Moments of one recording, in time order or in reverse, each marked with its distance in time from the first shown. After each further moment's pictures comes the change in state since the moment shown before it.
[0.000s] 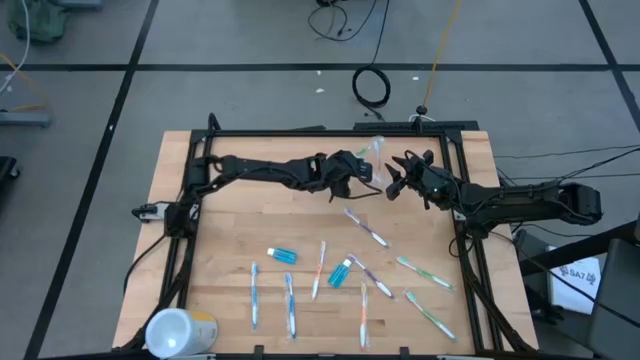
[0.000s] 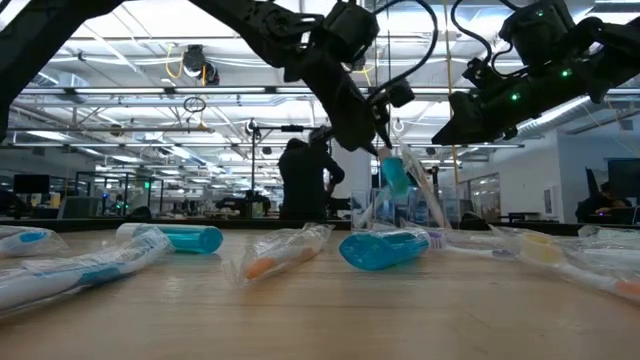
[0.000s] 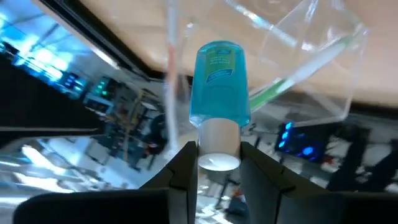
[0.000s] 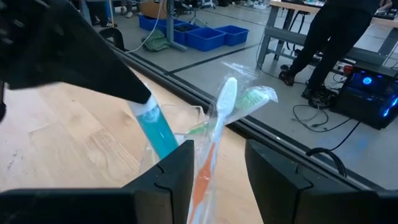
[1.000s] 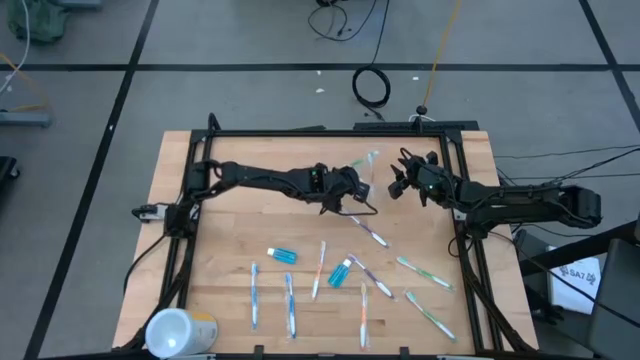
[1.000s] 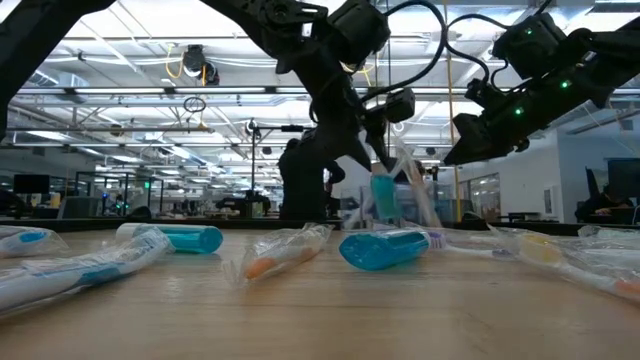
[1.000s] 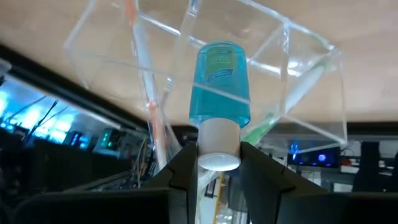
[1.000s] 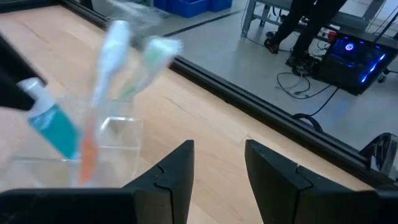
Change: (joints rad) left arm -0.073 0.000 0.000 -0.206 0.006 0.061; right arm -0.066 0.000 0.000 -0.157 -0.005 0.061
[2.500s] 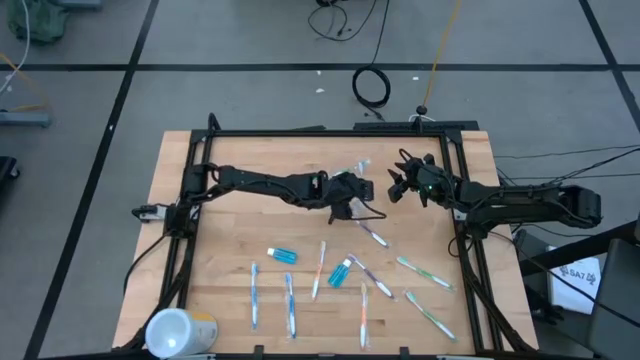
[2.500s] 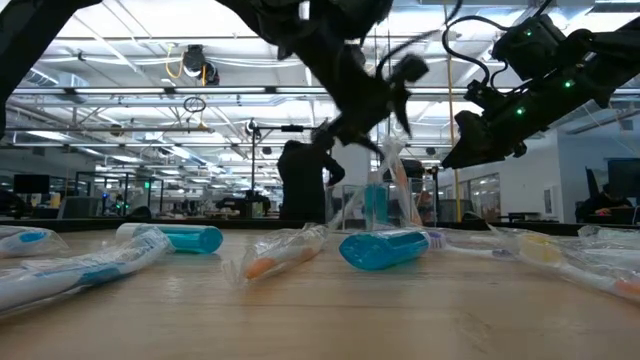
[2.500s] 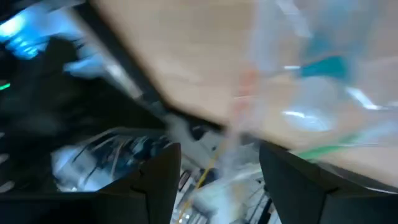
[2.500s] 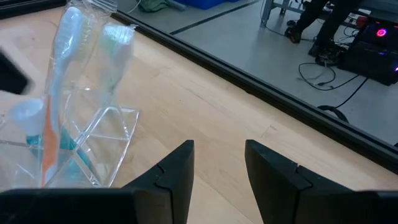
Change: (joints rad) left arm -0.047 -0.022 0.001 0.100 0.026 -0.358; right arm 0.003 0.000 0.000 -0.022 -0.082 0.048
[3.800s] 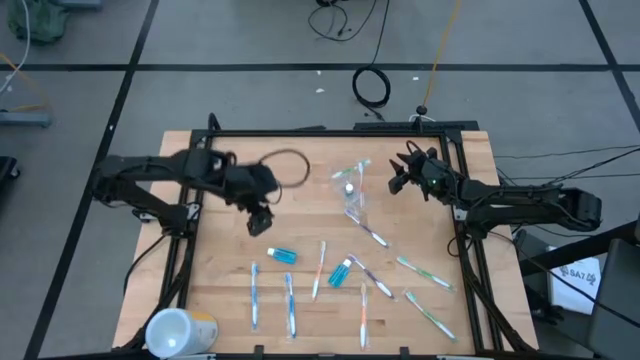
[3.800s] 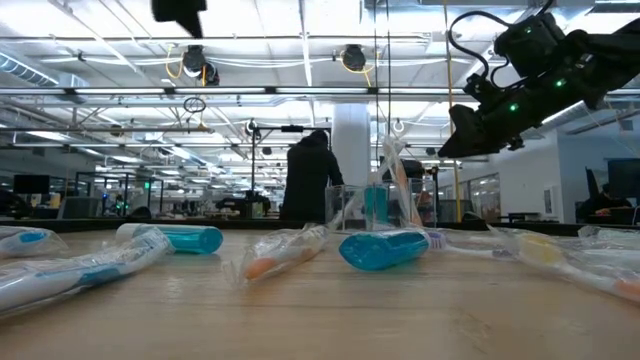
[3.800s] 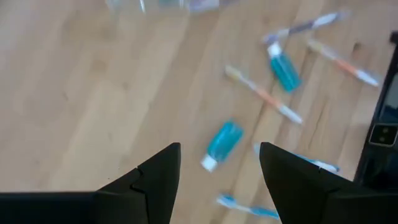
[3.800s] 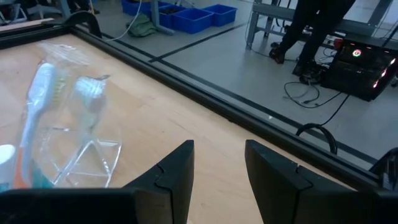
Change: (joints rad) left arm -0.119 -0.695 -0.074 -1.077 0.436 -2.540; right arm -0.069 0.000 0.000 0.115 0.003 -0.060
